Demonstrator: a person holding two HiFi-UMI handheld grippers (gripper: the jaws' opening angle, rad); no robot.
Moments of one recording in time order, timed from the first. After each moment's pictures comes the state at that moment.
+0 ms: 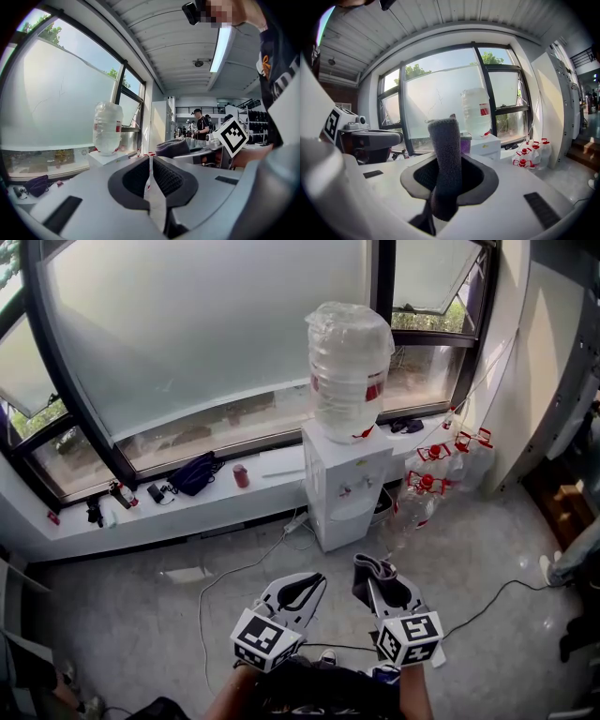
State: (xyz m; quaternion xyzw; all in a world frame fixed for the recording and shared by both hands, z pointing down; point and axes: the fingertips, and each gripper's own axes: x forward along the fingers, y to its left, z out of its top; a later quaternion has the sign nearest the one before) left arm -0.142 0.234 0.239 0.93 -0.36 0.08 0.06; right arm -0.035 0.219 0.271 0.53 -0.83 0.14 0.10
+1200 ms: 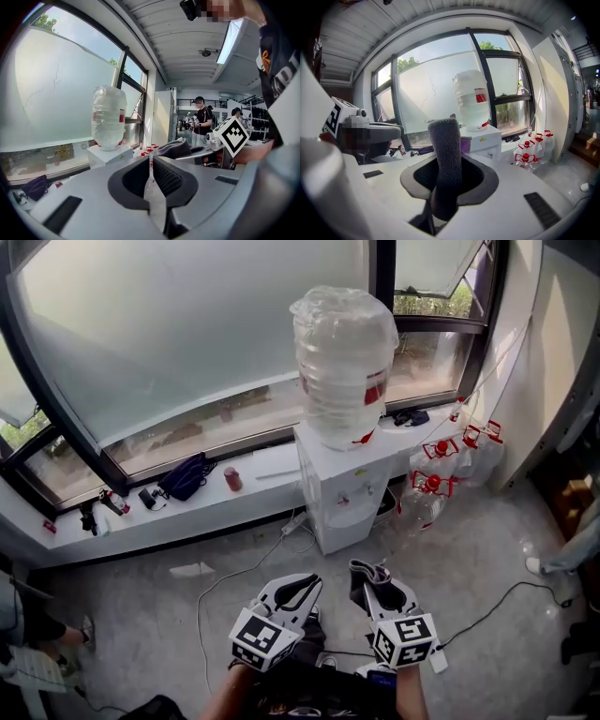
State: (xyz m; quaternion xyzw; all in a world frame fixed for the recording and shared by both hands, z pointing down) left arm -0.122 0.113 0.282 0.92 -0.36 0.13 0.08; right arm -0.015 0.106 0.326 0.53 -0.82 0.18 0.13
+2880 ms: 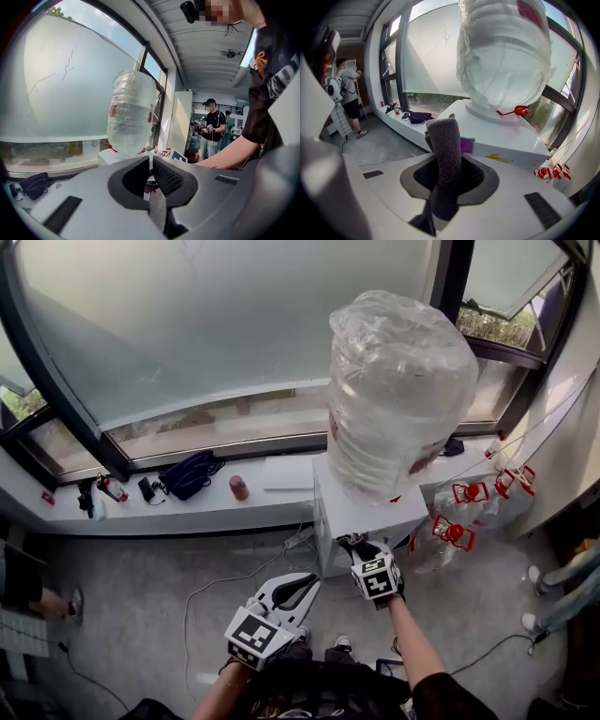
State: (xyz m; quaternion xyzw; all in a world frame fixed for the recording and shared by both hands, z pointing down) left arm -0.139 -0.113 0.301 0.89 -0.42 0.11 0.12; right arm -0.052 -0.252 0.499 0.41 -0.83 0.12 0.35
